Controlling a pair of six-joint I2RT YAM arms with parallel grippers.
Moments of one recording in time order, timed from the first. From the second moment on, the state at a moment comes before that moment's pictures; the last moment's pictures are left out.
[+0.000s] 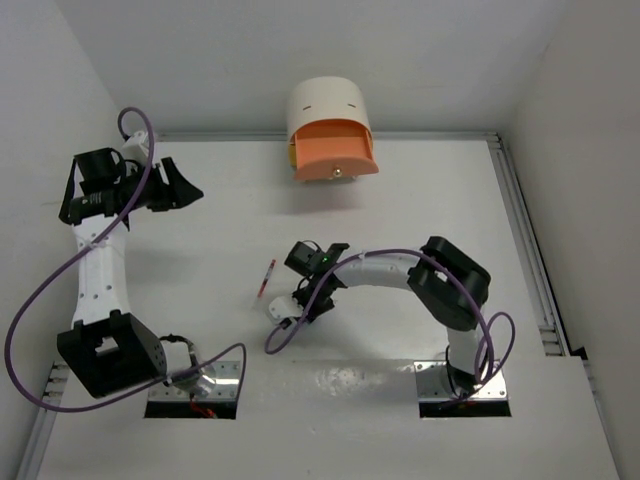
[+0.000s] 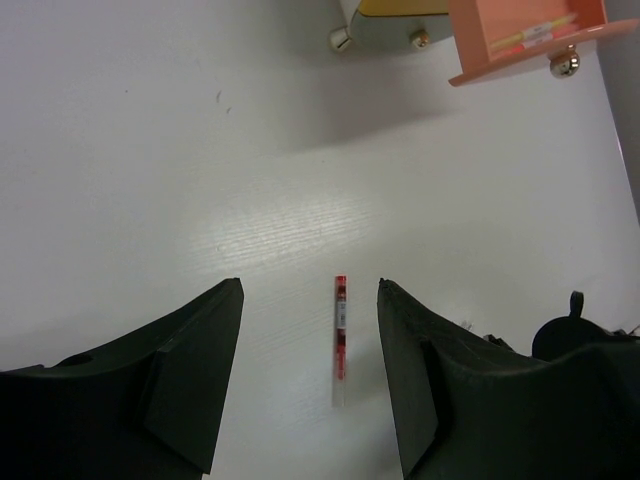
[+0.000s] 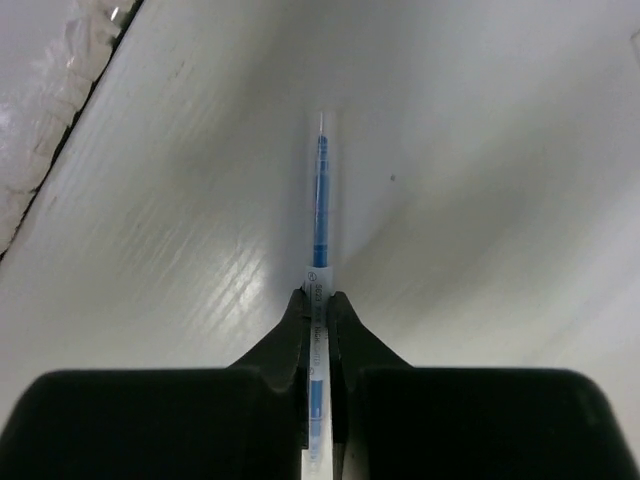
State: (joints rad) left arm 0.36 1.26 1.25 -0.66 0.75 0.01; right arm 1.01 1.93 1.17 -0.56 -0.47 -1.17
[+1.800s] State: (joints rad) left arm 0.35 1.38 1.25 -0.62 0.79 -0.01; right arm 0.39 2.01 1.85 -0.29 -0.50 -0.65
